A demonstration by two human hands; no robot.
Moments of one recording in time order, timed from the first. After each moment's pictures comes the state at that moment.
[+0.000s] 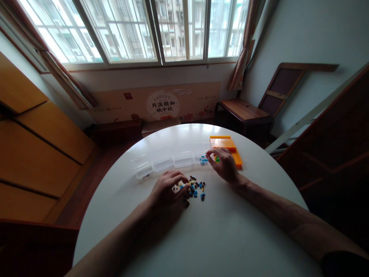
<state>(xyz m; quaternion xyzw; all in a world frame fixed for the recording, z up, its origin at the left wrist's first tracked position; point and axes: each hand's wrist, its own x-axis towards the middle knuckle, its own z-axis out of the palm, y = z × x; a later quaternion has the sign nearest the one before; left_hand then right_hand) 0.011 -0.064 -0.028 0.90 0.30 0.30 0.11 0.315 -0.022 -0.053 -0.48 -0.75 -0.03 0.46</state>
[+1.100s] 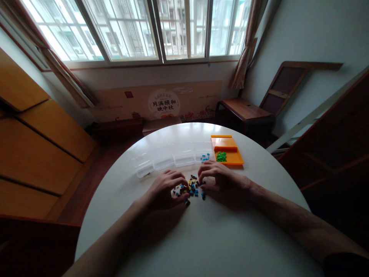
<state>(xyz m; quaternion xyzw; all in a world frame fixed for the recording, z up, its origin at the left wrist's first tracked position) 0.003 -0.065 -0.010 0.93 0.25 0.24 0.09 0.309 -0.057 -0.008 -0.22 -0.91 0.20 0.28</state>
